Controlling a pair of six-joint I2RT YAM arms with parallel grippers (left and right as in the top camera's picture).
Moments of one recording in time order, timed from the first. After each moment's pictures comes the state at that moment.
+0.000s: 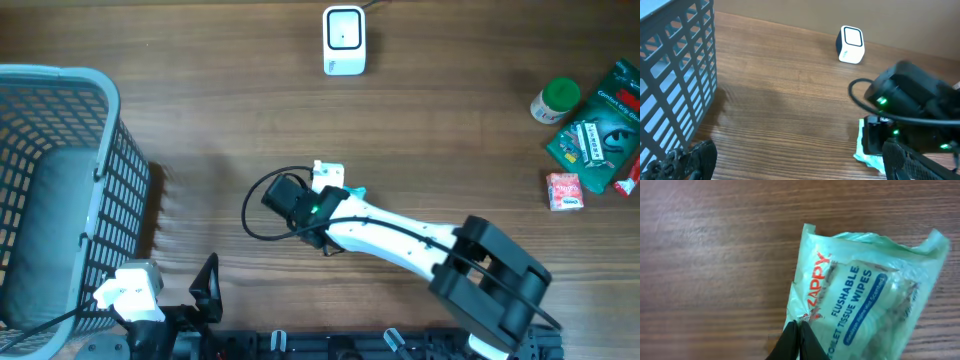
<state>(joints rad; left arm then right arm) 0.01 0.05 0.77 -1.12 0.11 -0.21 0.98 1.87 1.18 -0.70 0.29 1.00</state>
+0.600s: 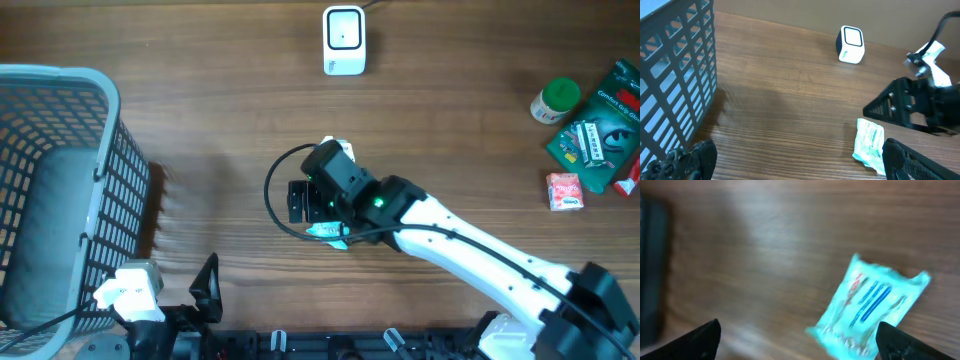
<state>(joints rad) 0.01 0.05 0.77 -1.12 0.11 -0.21 0.86 1.55 1.10 -0.58 0.02 0.77</state>
